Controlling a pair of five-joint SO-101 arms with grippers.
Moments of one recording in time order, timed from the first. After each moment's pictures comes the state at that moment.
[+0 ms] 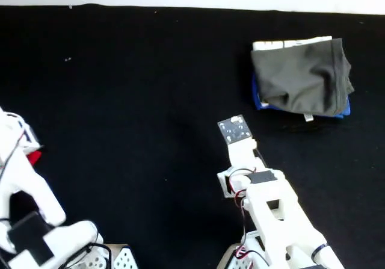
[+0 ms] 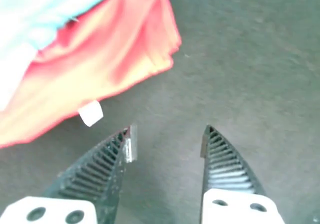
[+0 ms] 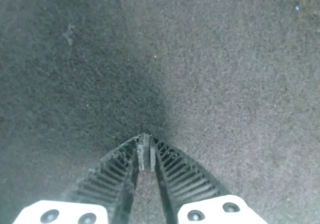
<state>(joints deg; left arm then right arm) -47.4 -9.1 21.8 67.8 -29.6 -17.3 -33.0 76.0 34.2 10.6</state>
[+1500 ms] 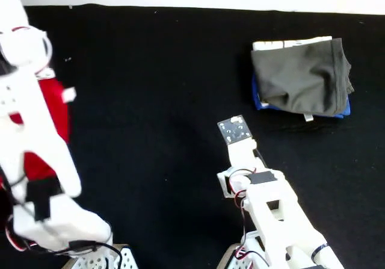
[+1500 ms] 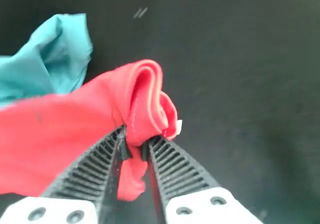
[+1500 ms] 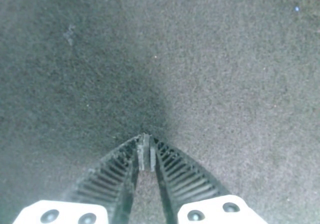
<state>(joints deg) -18.8 0.9 -50.2 101.1 -26.2 -17.4 -33.0 76.3 33.9 10.6</state>
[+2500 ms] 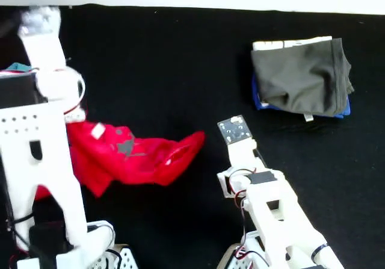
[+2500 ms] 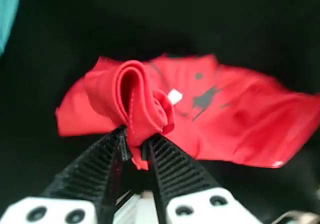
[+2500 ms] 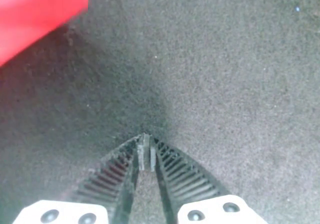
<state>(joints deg) -18.5 -18.2 -1.8 96.8 -26.1 -17.6 -33.0 75.7 34.2 10.6</state>
